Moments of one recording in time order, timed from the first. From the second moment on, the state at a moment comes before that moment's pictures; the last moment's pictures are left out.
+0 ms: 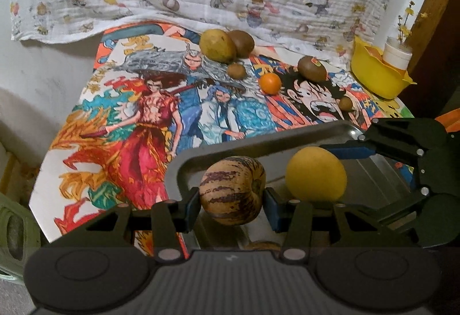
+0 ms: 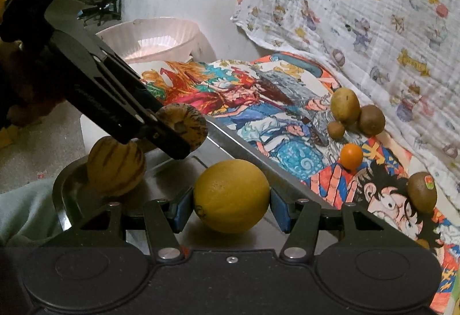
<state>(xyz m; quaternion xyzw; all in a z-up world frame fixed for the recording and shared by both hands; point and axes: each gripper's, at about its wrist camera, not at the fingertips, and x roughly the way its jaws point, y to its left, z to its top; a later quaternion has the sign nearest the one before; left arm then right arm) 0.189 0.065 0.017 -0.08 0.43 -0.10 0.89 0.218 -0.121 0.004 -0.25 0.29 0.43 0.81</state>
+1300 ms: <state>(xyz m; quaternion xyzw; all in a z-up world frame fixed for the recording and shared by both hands) 0.193 0.061 0.008 -0.08 0.45 -0.10 0.88 0.224 -0.127 0.001 -0.23 0.30 0.43 0.82</state>
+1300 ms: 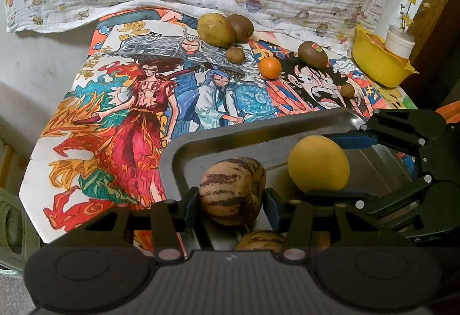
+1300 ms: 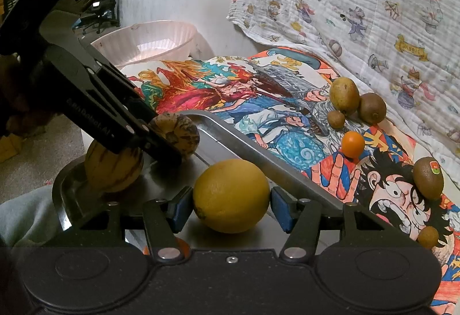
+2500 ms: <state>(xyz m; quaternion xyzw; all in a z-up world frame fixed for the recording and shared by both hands) 0.158 0.023 0.047 0.09 0.48 -0.16 0.86 0.208 -0.211 0.036 -0.22 0.36 0.40 0.81</state>
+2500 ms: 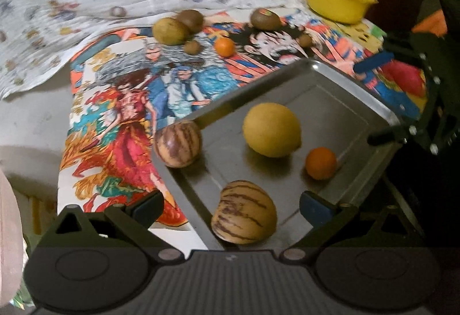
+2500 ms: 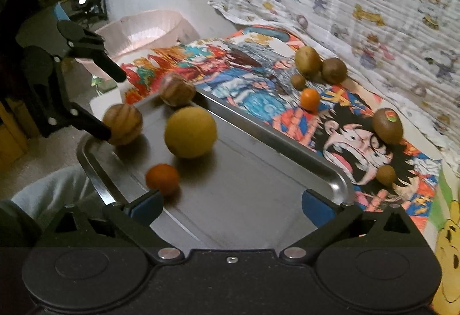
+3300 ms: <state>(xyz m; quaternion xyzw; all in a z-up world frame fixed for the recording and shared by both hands) 0.278 0.044 0.080 0.08 0.46 -0.11 0.88 0.313 -0.221 0.068 -0.21 0.30 0.35 0.86</state>
